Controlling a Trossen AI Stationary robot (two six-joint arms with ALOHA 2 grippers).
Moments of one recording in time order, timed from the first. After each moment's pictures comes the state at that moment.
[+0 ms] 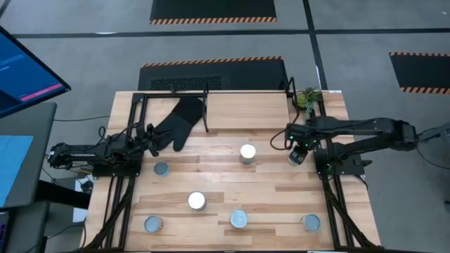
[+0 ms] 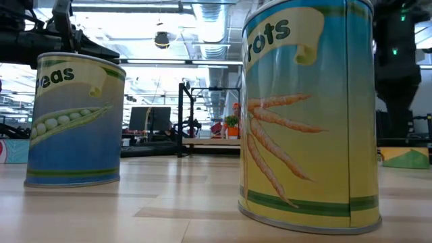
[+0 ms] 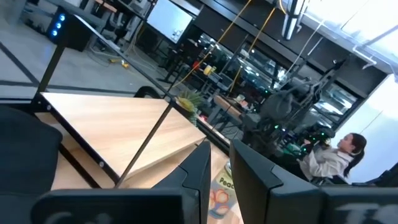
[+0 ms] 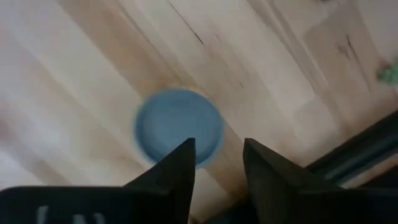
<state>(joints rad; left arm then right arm) 0.02 0.04 0.01 0.12 -0.41 -0.60 -0.23 1.06 0.67 -1.14 0.05 0.43</state>
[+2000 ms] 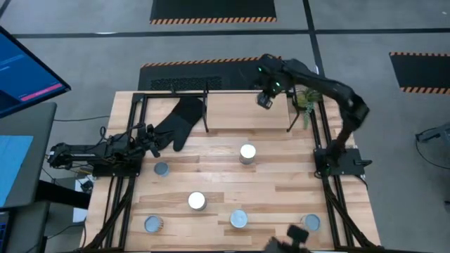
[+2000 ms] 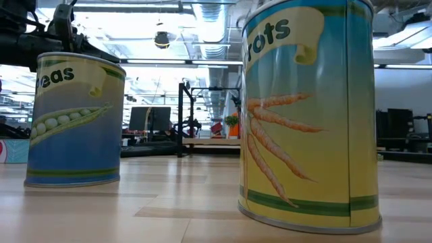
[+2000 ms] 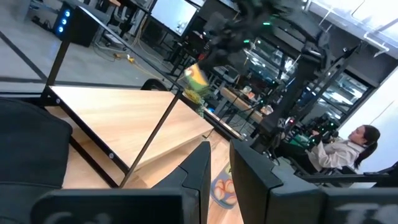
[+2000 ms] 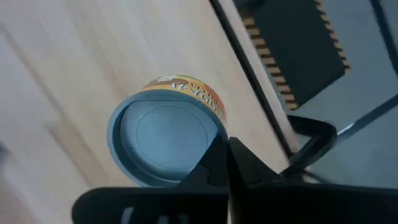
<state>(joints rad) 0.02 0.05 0.01 0.08 -0.41 -0.59 -0.69 1.76 1.65 -1.15 0.16 -0.26</state>
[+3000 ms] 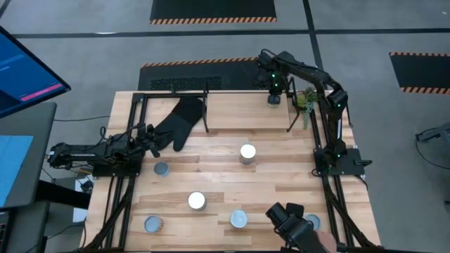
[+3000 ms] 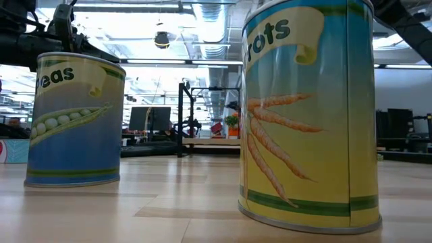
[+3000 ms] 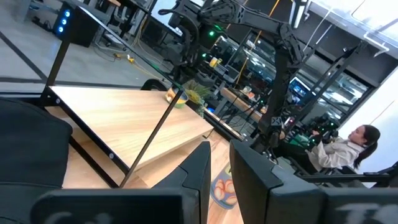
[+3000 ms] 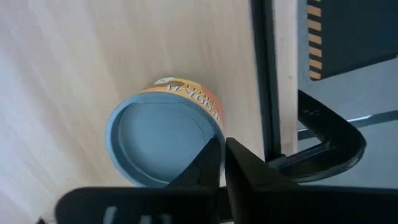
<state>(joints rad) 0.02 0.05 0.01 0.08 -0.41 -0.59 -0.89 2.05 1.75 -1.25 0.13 -0.66</state>
